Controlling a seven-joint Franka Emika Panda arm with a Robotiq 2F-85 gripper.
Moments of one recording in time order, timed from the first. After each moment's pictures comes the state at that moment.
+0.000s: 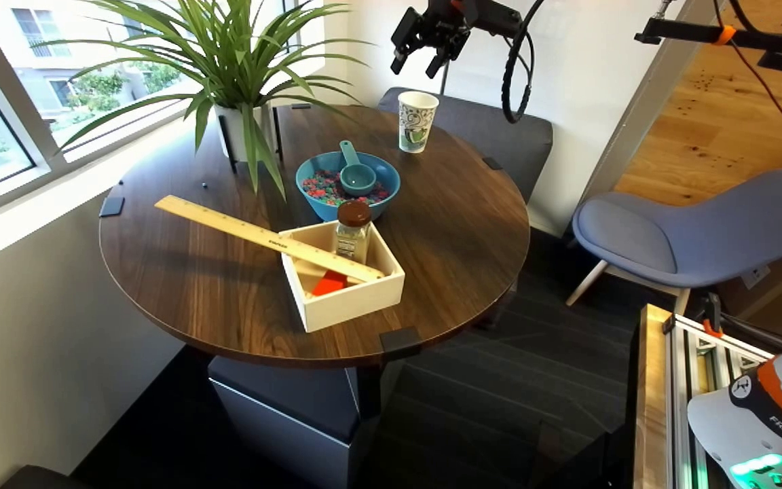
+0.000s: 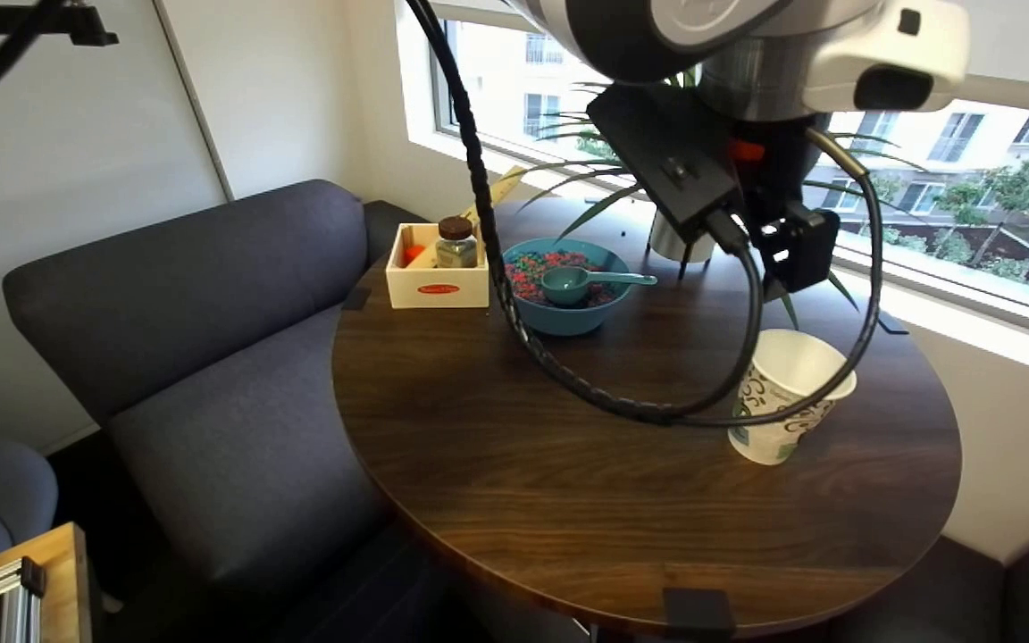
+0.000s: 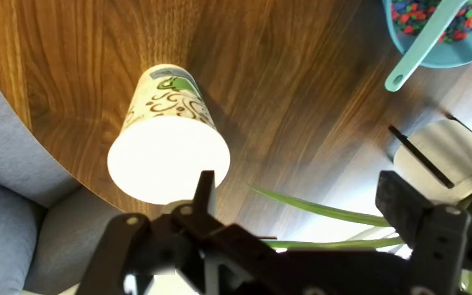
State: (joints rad) arm -0.14 0.29 -0.06 -1.55 0.16 2.24 0.09
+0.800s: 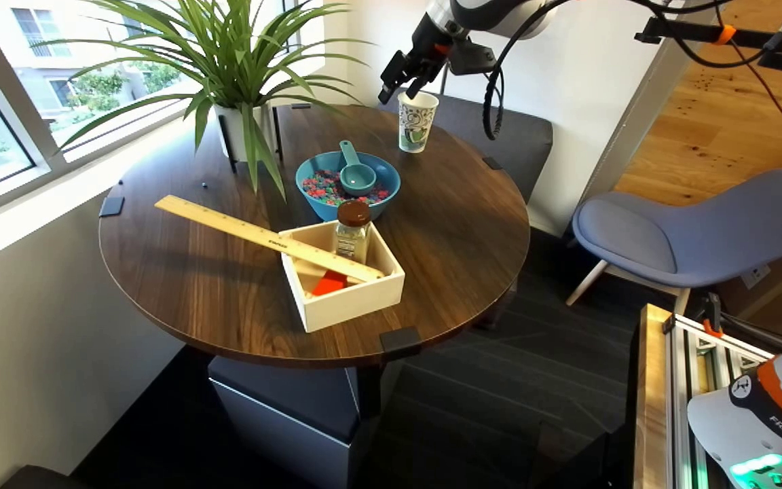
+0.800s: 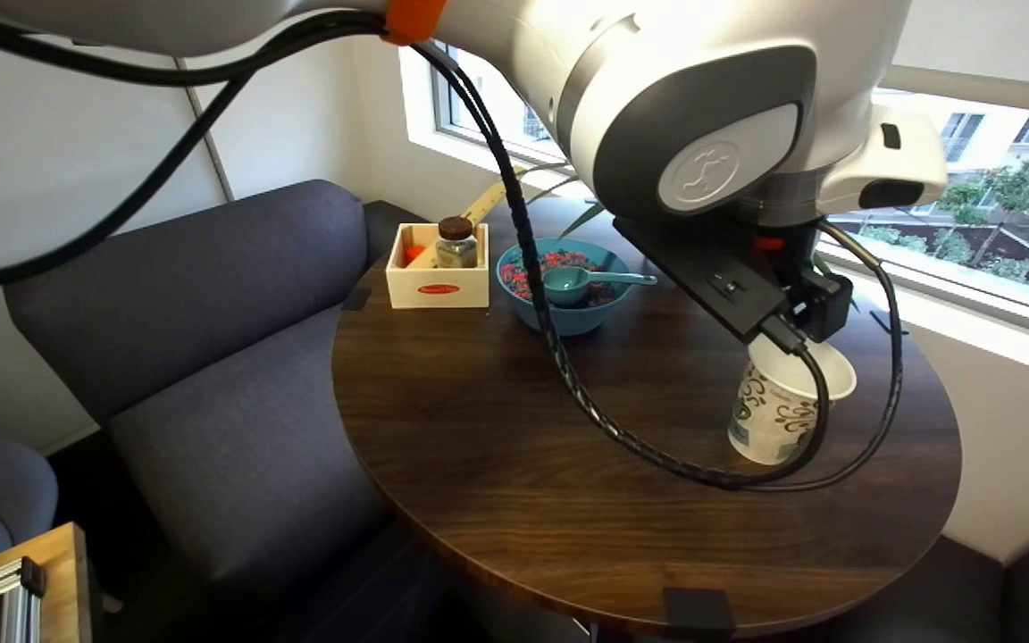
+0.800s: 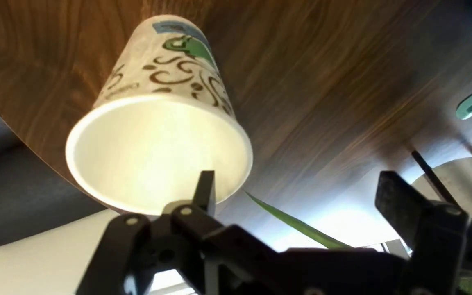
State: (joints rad) arm -0.17 0.41 -0.04 -1.56 0.21 2.44 -0.18
